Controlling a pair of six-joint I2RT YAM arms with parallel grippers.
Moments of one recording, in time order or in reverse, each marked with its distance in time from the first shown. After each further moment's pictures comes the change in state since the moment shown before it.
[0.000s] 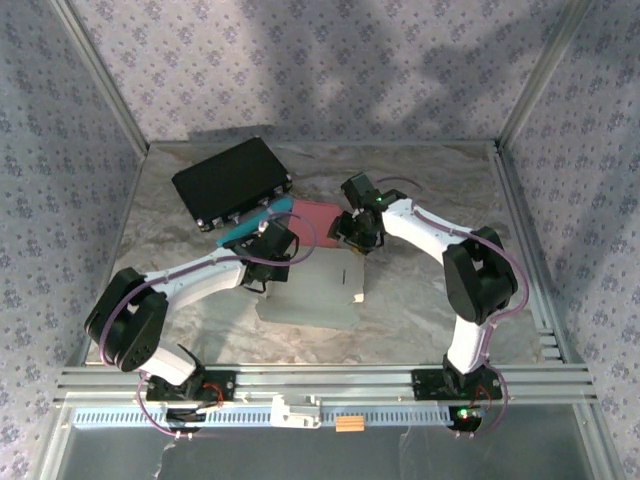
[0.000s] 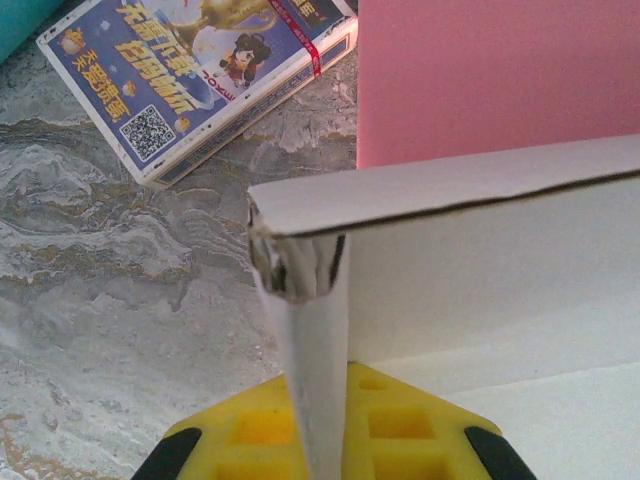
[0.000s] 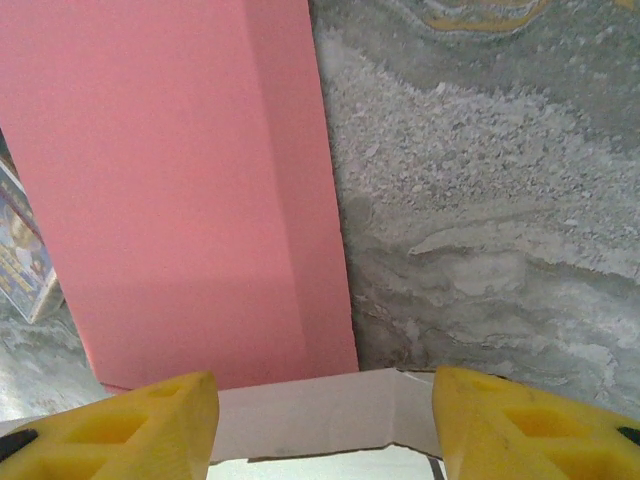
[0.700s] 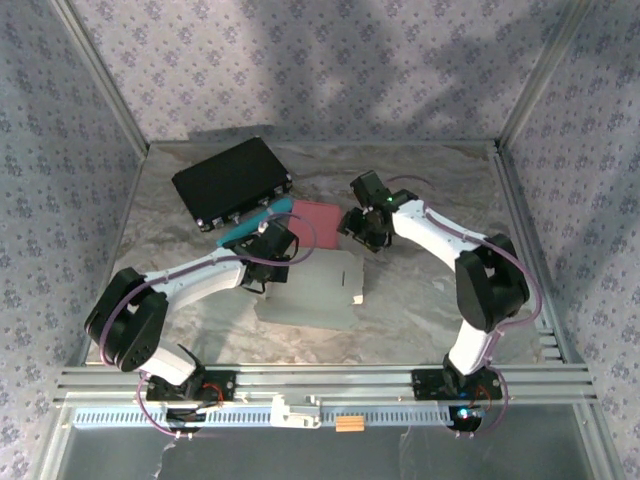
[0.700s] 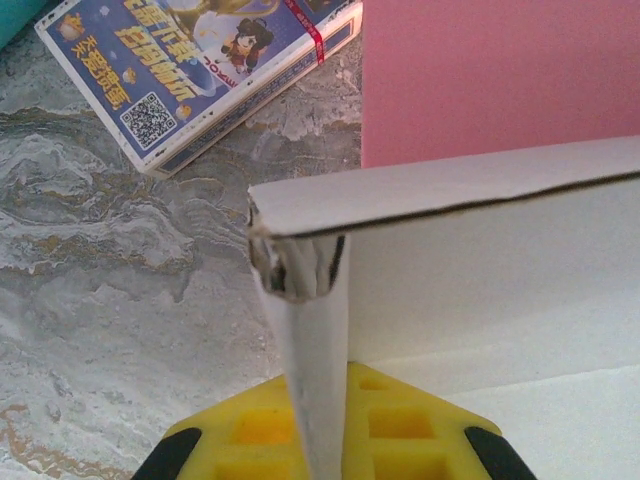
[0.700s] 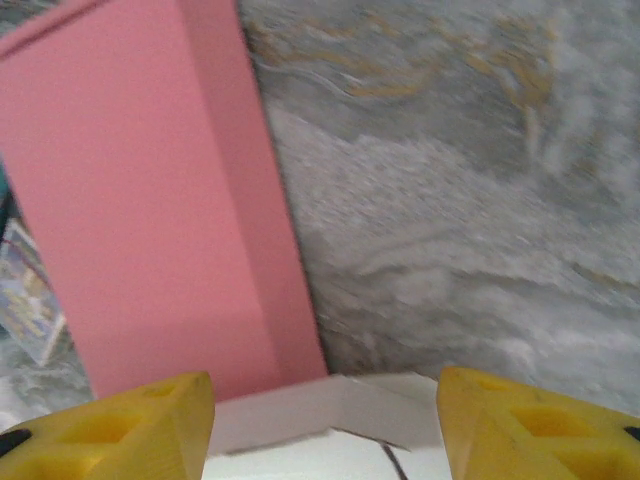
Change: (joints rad) left arm 0.000 0.000 0.000 -0.011 0.003 0.000; right arm -0.031 -0.057 -0.012 0.006 0.070 0.049
